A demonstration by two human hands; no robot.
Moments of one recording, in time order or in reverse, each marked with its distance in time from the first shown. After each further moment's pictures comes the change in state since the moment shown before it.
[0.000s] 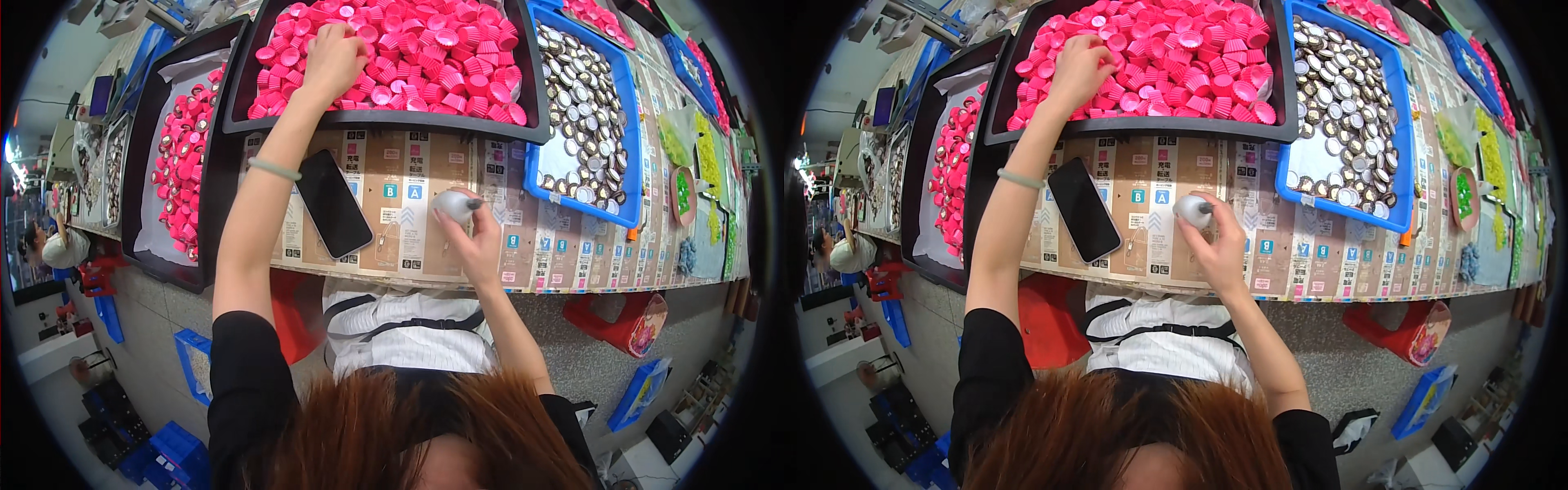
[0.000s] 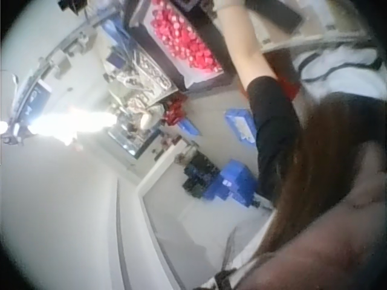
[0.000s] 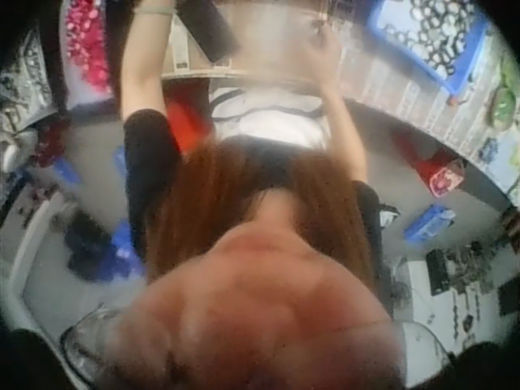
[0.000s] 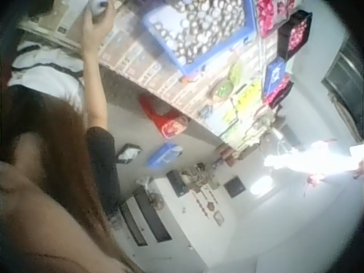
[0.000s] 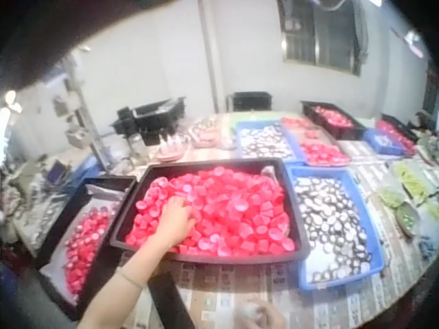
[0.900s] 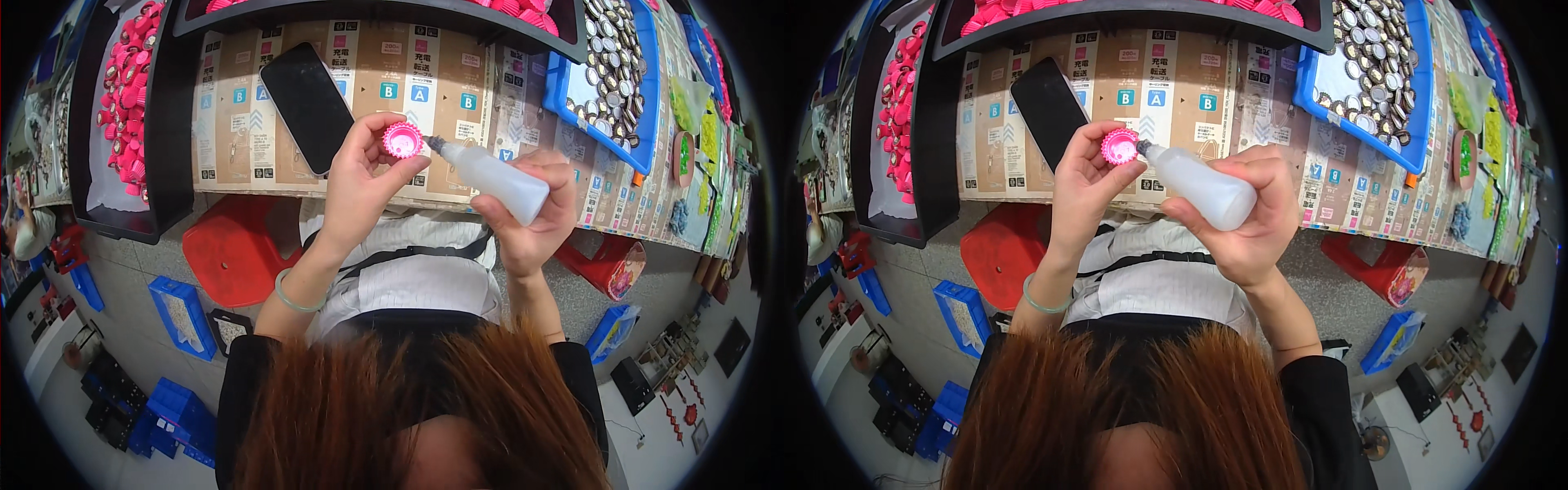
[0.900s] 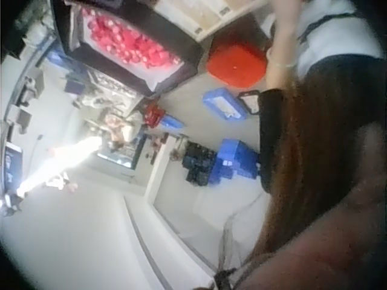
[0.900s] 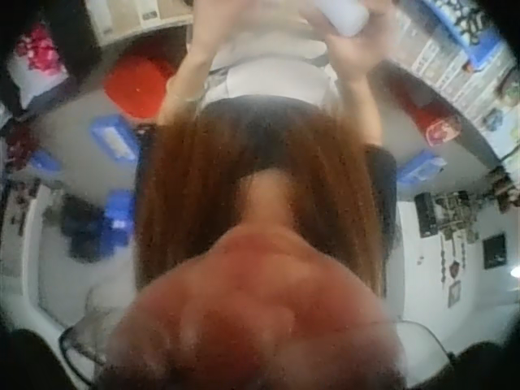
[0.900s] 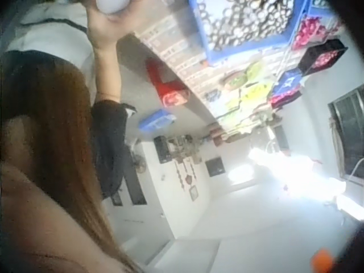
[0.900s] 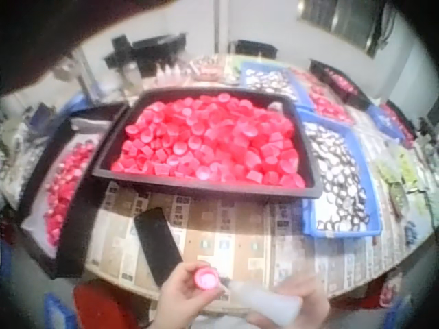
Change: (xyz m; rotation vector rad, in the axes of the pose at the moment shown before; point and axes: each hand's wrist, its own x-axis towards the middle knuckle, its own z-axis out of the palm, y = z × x) left_hand -0.184 0.167 -0.071 -1.612 -0.135 -0.894; right_hand -0.032 -0.066 -0.012 -0.046 0.010 -0.335
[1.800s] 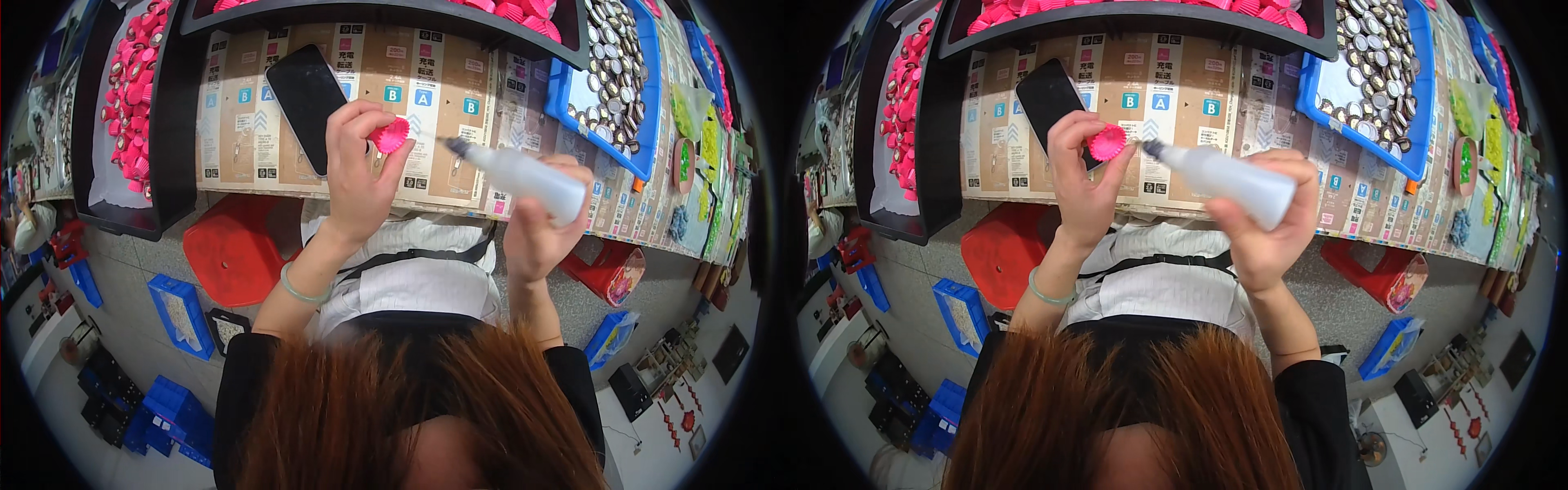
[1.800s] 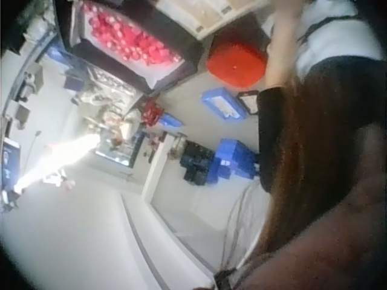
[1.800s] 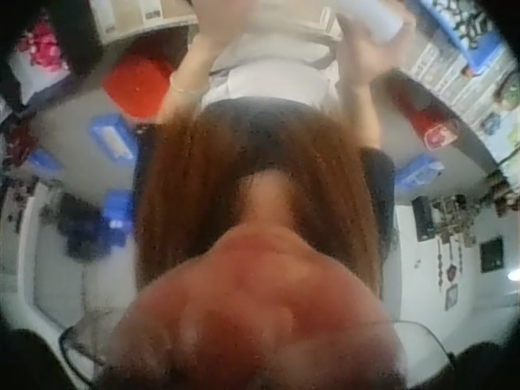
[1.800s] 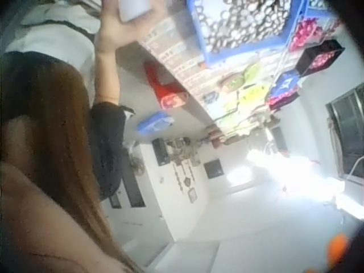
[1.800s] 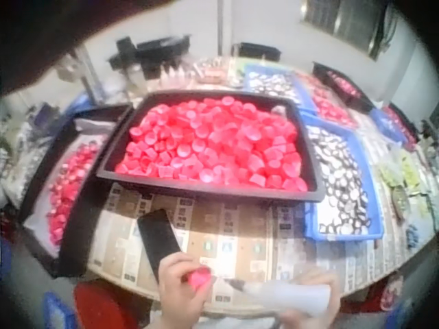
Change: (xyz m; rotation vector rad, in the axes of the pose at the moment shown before) left_hand 0.010 -0.013 -0.009 0.704 0.261 0.694; right_hand 0.000 -0.003 0.001 0.292 0.161 0.099
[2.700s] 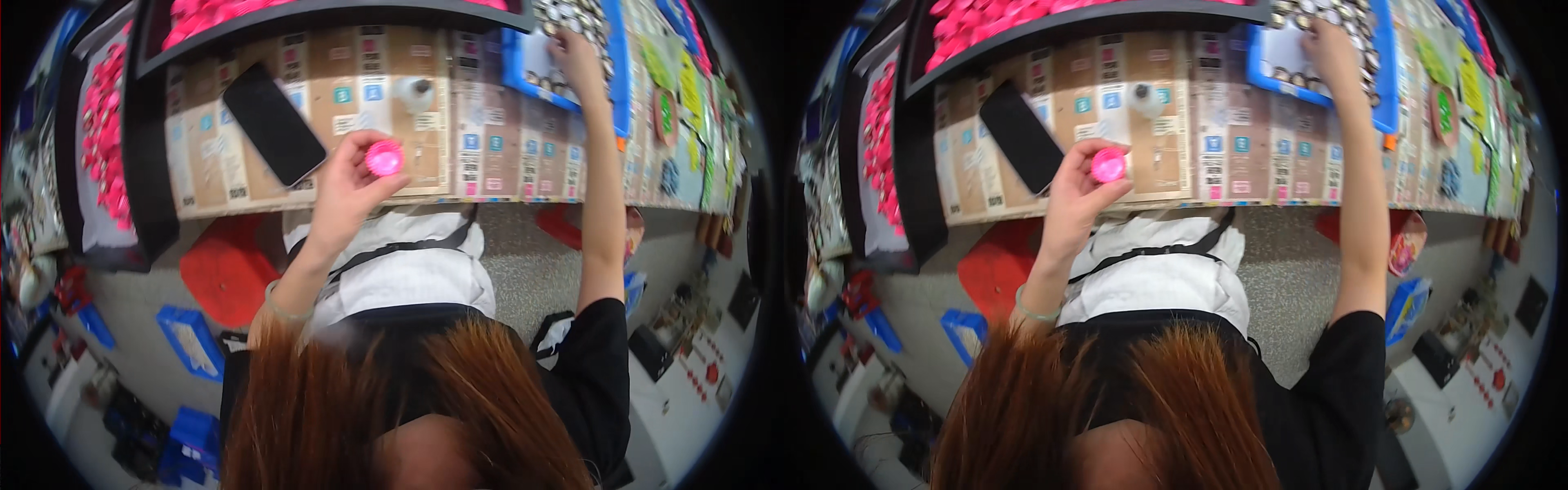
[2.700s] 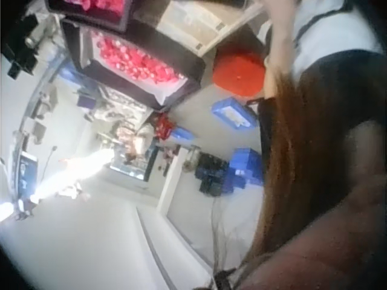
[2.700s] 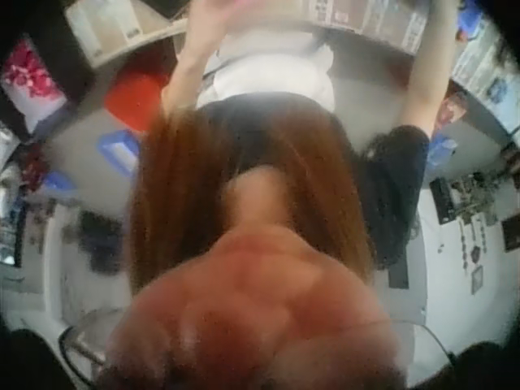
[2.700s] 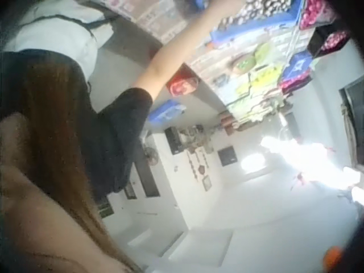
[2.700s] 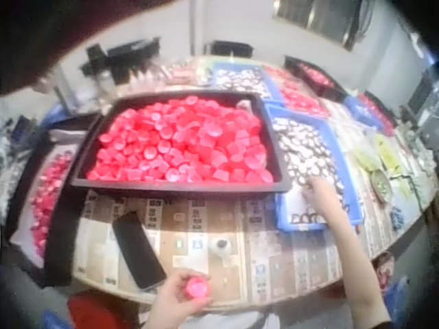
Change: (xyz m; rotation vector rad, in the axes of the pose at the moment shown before) left_hand -0.010 0.018 0.009 -0.833 -0.414 -0.785; right_hand 0.172 0.090 -0.186 -1.562 -0.292 0.021
